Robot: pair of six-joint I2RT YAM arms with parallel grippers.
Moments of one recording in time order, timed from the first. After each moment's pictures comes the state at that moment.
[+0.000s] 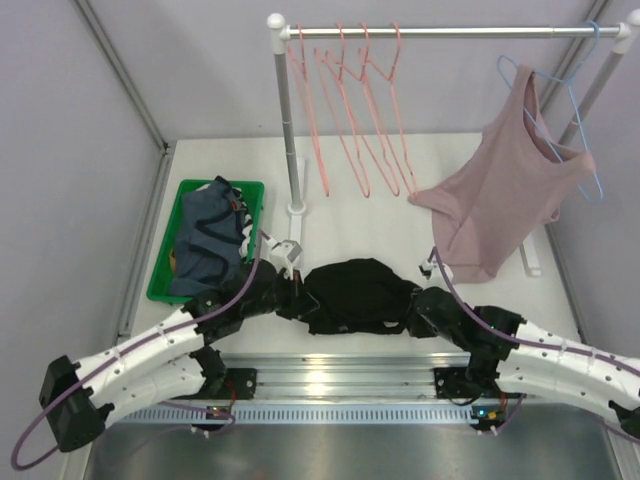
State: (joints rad) left arm -0.88 0.81 0.59 -0.32 0.10 -0.64; right arm 1.10 0.64 0.50 -0.69 0.39 0.88
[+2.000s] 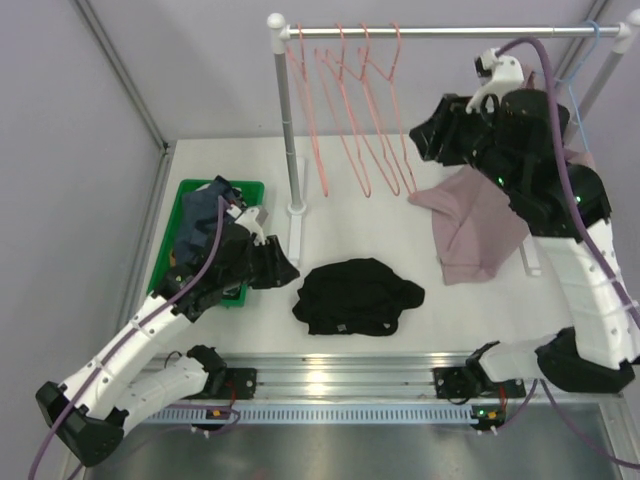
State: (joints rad) left arm -0.62 0.87 0.88 -0.66 0.12 -0.66; right arm 0.58 1.29 1.98 -0.89 0.16 0.31
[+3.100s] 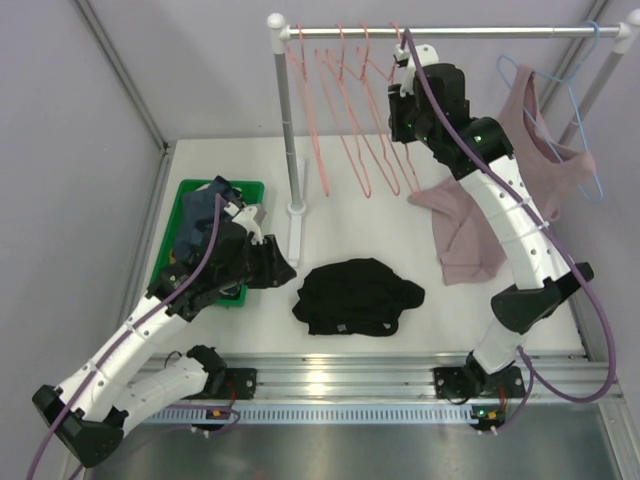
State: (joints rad) left arm -0.62 0.86 0.93 -0.73 0.11 -0.62; right arm 0.54 1.70 2.15 -0.84 0.24 0.06
